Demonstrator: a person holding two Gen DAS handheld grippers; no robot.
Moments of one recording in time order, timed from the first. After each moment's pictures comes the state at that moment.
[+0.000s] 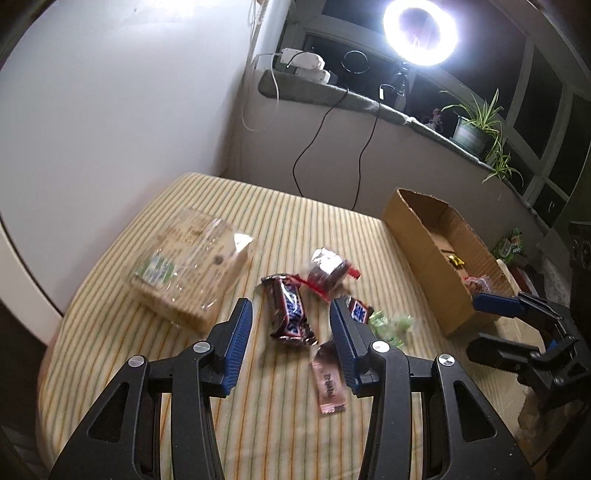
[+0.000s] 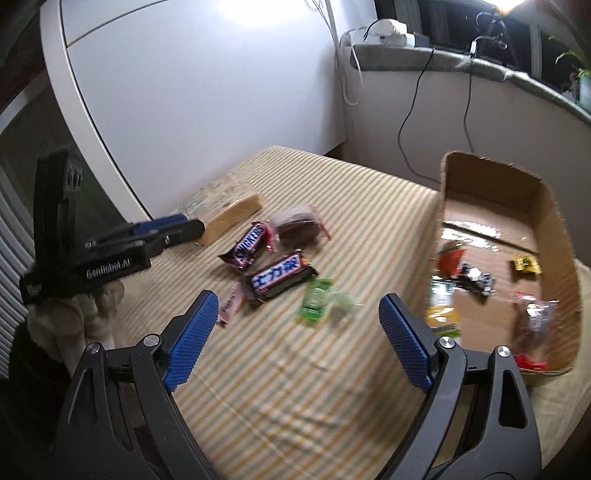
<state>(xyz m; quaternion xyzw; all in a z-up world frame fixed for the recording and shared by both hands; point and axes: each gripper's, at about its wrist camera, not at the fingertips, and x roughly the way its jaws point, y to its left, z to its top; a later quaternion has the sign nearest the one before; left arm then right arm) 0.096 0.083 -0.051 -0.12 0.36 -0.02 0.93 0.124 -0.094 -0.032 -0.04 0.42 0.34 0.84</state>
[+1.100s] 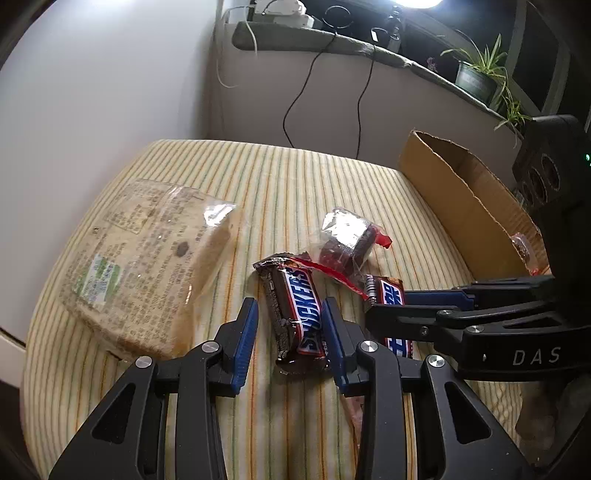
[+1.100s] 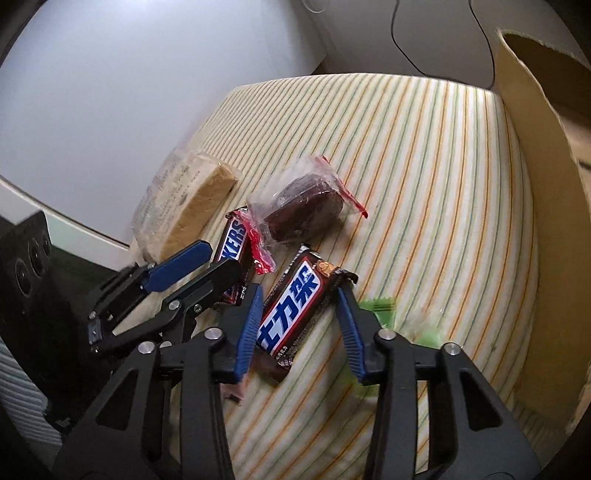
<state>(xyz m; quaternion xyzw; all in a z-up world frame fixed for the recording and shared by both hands) 0.149 0.077 -0.094 -0.07 0.43 -0.05 0.90 0.207 -0.013 -0.111 0.05 0.57 0.30 0.76</state>
